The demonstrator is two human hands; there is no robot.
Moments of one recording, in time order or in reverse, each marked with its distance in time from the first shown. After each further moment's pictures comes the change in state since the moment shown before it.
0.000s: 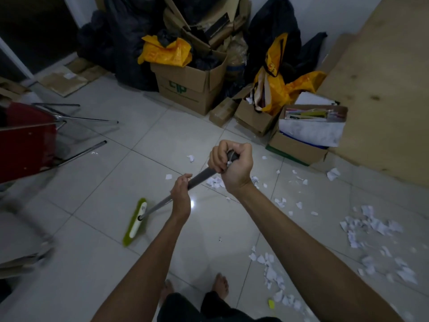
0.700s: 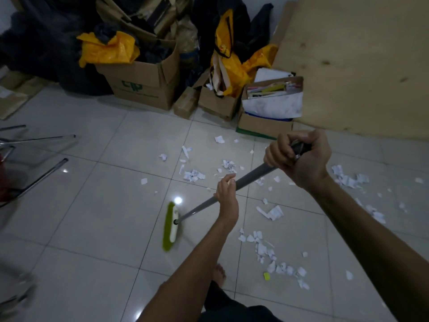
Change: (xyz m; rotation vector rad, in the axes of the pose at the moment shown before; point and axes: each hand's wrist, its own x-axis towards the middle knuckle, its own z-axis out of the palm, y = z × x) left_hand -0.100 0.032 0.165 -0.069 -0.336 -0.079; right_hand -0.077 -0.138 -0.134 -0.190 0.111 -0.018
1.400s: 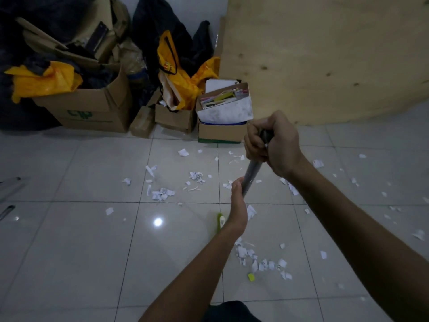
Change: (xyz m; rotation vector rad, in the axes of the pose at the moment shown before) left_hand -0.062 0.036 0.122 -0.081 -0.408 -0.228; right_hand -0.040 -0.080 -0.035 -0.327 0.192 -0.024
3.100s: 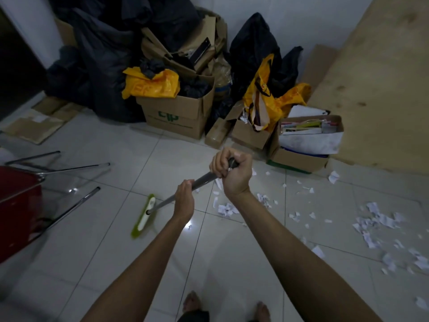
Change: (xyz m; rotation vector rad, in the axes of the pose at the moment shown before) left_hand 0.070 0.120 -0.528 0.363 0.546 0.199; right_hand 0.198 0.106 0.437 0.616 -0.095 -0.103
